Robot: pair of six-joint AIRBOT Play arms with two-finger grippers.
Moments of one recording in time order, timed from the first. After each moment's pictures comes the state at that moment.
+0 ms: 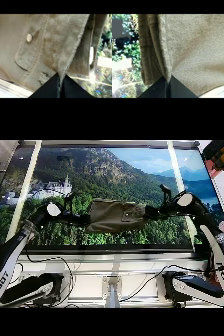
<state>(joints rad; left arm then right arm) -0.26 -1.24 0.84 1.03 -0.93 -1.52 0.09 -1.25 0.94 -1.05 1.09 1.48</state>
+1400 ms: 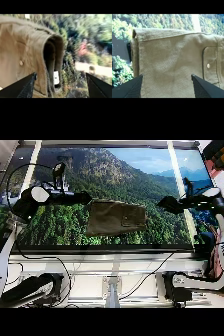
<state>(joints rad) -0.24 -1.19 1.09 1.06 -0.86 -1.45 -0.24 -1.44 1.10 -0.88 1.18 1.19</state>
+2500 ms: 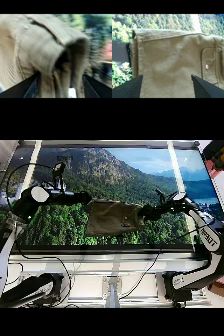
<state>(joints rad) -0.24 -1.19 1.09 1.06 -0.86 -1.45 -0.08 -1.71 1.10 -0.74 1.17 1.17</state>
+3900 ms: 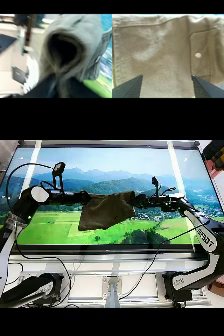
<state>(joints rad) -0.23 -1.19 1.09 1.07 -0.86 -1.45 -0.03 -1.69 1.10 -0.23 1.20 0.77</state>
